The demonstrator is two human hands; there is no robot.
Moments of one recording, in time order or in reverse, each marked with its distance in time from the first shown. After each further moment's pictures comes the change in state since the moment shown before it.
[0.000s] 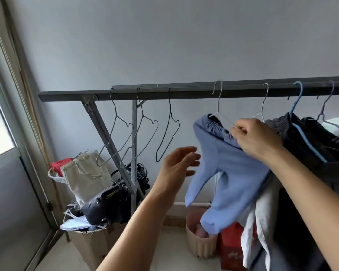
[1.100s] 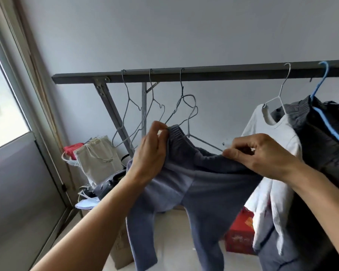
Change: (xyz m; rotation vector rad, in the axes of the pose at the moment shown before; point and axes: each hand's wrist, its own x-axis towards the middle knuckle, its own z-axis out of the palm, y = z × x) left_hand -0.013 0.011 -0.073 0.759 0.265 0.428; right_hand -0.062 -0.003 0.018 0.414 -0.341 -0.349
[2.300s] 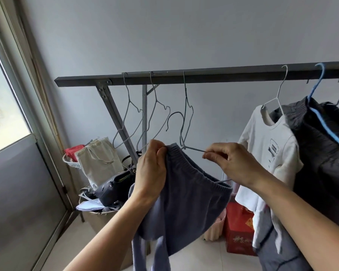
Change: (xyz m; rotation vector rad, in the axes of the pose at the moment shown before) left_hand -0.034 -0.007 0.011 -0.025 0.135 -0.082; right_hand 0.010 -0.014 0.049 -0.097 0.062 0.135
